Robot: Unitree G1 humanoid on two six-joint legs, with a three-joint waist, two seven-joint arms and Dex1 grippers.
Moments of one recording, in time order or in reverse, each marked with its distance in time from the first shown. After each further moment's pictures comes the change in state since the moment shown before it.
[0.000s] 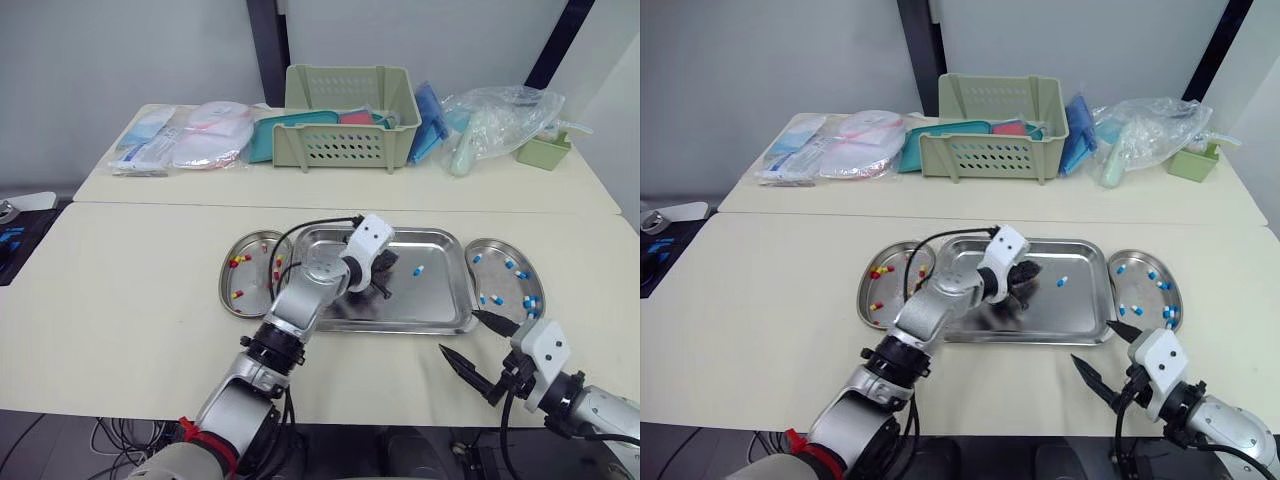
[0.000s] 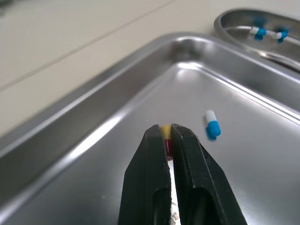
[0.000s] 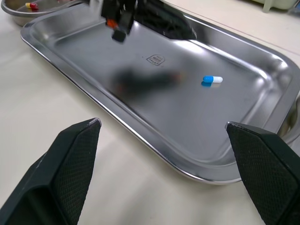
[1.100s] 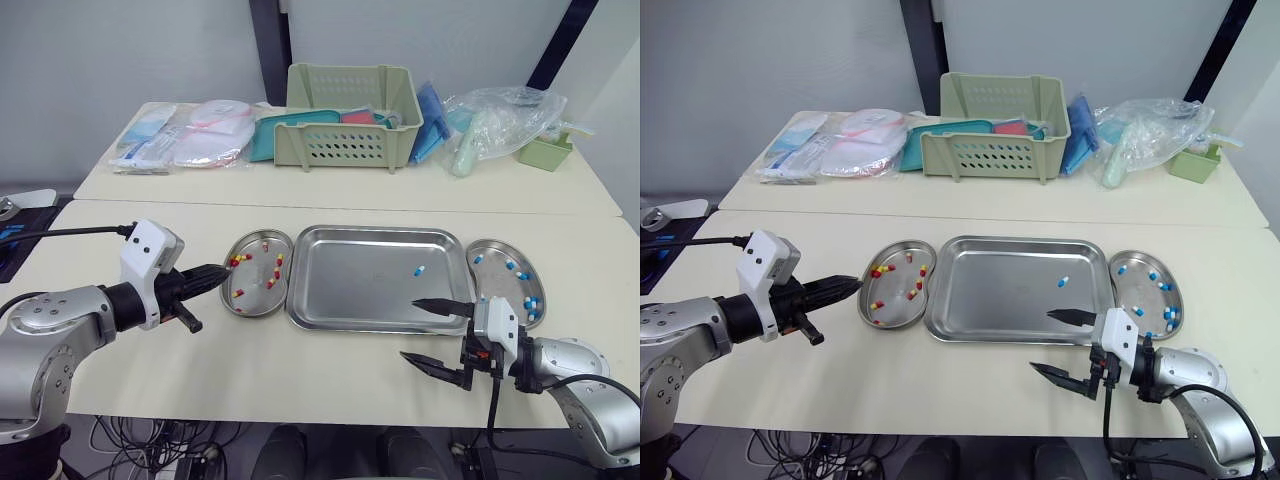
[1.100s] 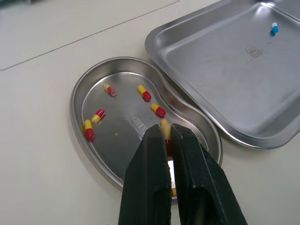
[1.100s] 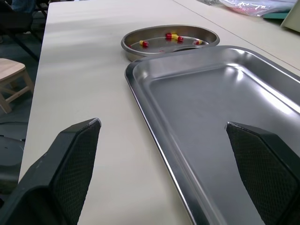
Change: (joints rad) left arm 0.578 0.718 0.700 -0.584 -0.431 0.307 -0.268; right arm -0.353 -0.073 0.220 0.260 0.076 -0.120 0.336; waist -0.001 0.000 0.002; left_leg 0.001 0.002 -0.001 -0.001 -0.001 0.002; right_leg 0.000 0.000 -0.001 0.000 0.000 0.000
